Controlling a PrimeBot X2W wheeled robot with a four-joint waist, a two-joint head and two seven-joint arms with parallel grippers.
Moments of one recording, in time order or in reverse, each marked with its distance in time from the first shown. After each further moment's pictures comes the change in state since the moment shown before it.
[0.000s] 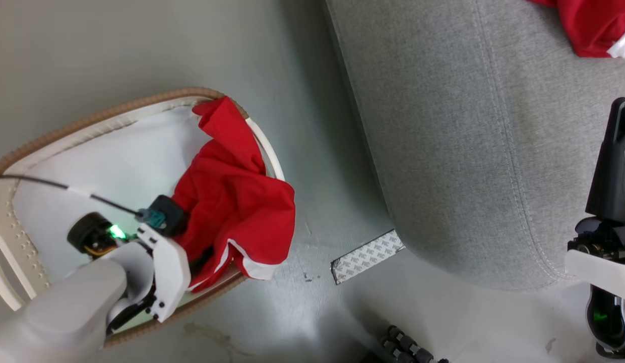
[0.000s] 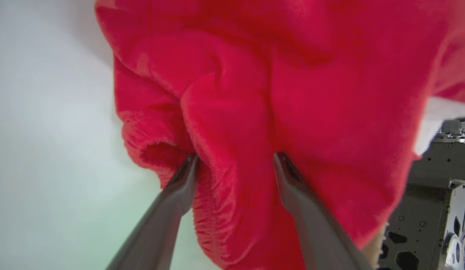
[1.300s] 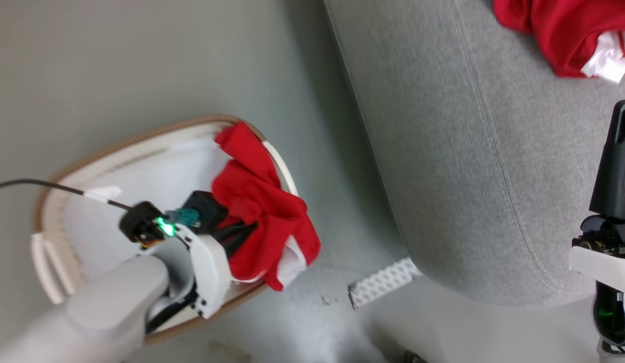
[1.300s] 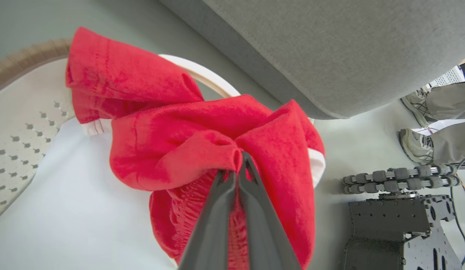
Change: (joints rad) left arm -0.046 -0.060 -0.055 -0.081 -0.049 0.000 -0.149; right arm -0.010 0.000 -0.033 0.042 -0.061 0.000 0.000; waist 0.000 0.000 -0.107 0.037
